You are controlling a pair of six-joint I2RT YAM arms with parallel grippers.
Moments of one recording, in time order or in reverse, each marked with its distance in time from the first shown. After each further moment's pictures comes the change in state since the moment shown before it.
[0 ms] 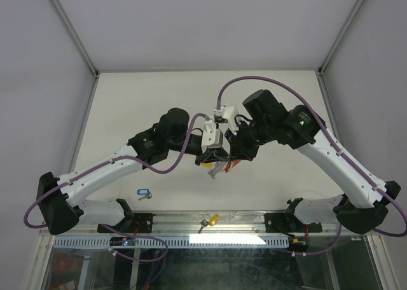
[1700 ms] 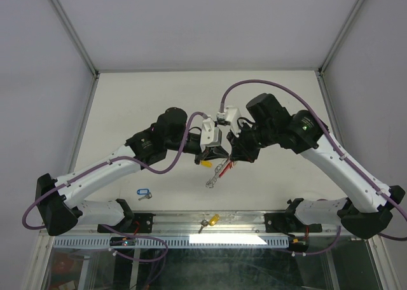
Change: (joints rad) left arm 0.000 -0.015 0.005 0.005 -0.022 -0.014; right arm 0.000 -0.053 -0.079 0.059 0.002 -0.005
